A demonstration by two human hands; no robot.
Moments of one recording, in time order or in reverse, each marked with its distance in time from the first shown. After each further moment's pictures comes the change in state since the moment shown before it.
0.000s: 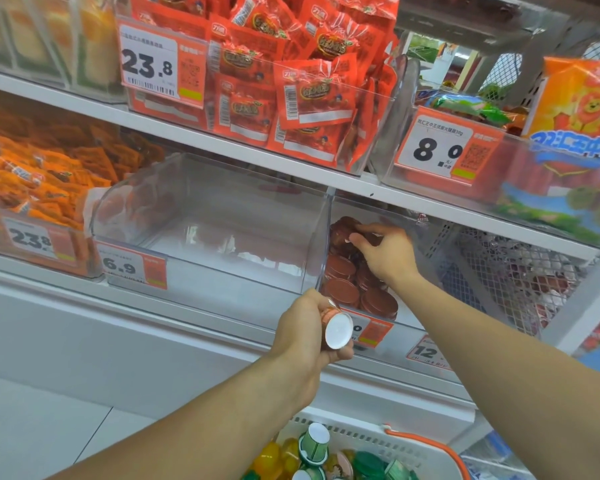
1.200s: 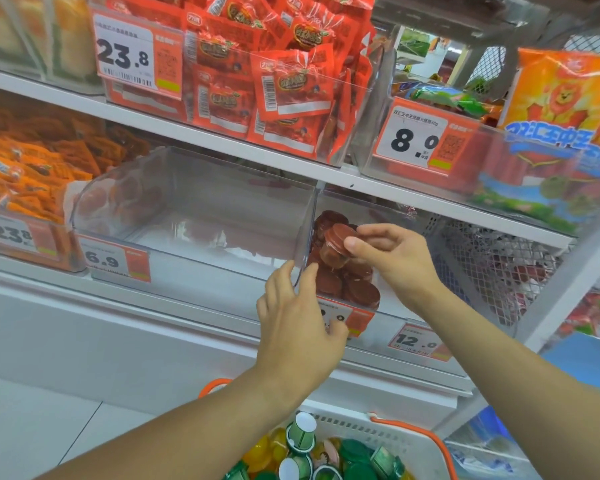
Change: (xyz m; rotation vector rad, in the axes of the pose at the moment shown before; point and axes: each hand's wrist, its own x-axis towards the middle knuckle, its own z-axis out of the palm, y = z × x) left_hand 0.001 -0.024 -0.002 1.193 0.157 0.803; right_hand -0.062 -0.028 -0.057 0.593 -0.139 0.179
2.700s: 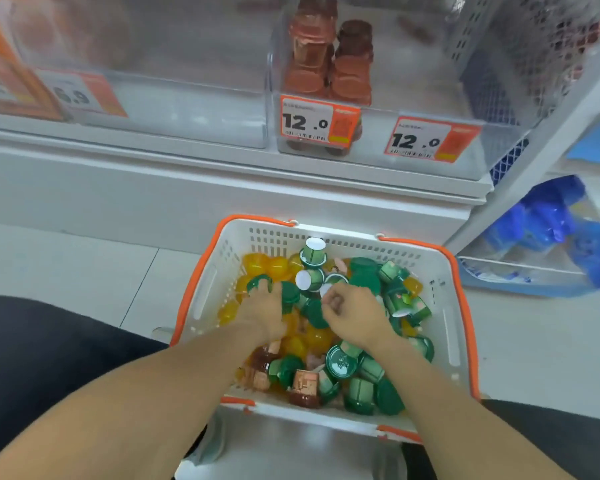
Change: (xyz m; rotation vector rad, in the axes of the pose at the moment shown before) left_hand -0.160 -0.153 0.133 0.679 -0.795 -0.331; right_hand -0.241 0.235 0.006 -0.620 -0.453 0.233
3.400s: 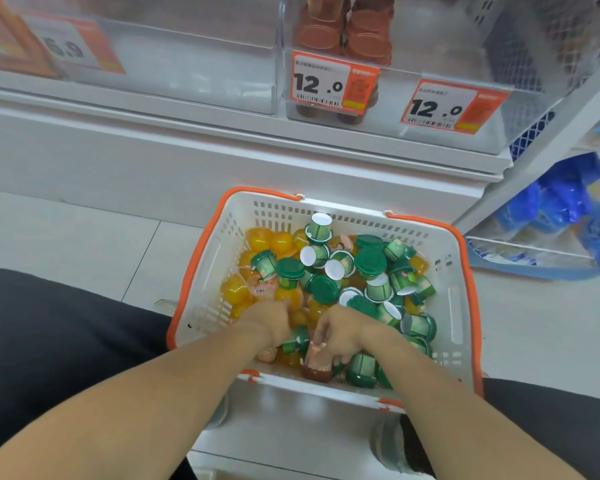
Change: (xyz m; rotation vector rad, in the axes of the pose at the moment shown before) left_hand -0.015 -0.003 0.044 -0.008 -0.213 0.081; right_hand -0.016 -0.001 0.031 -0.029 -0.745 0.295
